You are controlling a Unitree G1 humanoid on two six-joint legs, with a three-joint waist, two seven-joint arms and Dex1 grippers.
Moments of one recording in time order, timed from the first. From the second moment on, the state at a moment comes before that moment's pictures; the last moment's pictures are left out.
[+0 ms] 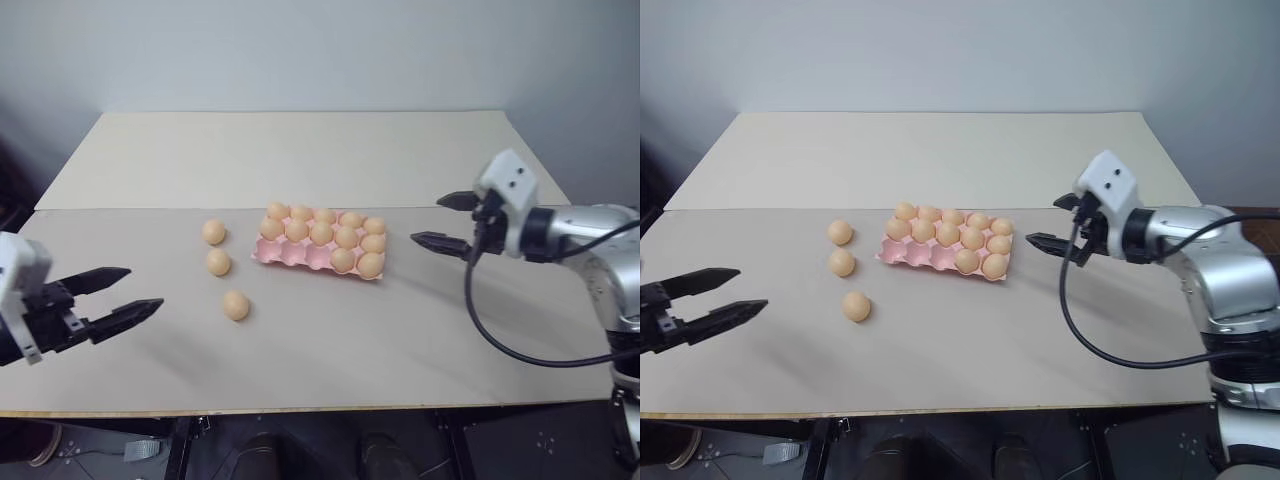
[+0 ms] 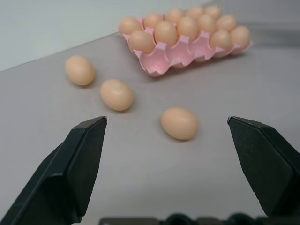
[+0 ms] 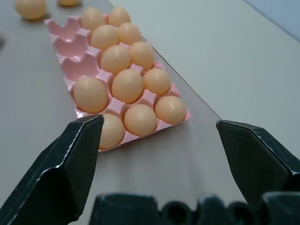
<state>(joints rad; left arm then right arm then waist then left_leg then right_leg) 0.22 0.97 0.88 -0.48 -0.93 0.93 -0.91 -0.61 -0.92 -0.04 -0.19 0.45 0.68 0.94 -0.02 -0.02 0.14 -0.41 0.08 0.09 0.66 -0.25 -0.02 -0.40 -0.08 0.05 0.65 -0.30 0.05</state>
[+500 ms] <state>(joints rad) 0.00 0.48 0.38 -0.87 -1.17 1.21 0.38 -0.61 -0.91 -0.05 -0.18 0.44 0.66 0.98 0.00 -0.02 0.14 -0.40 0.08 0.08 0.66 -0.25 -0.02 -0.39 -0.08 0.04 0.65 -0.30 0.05</state>
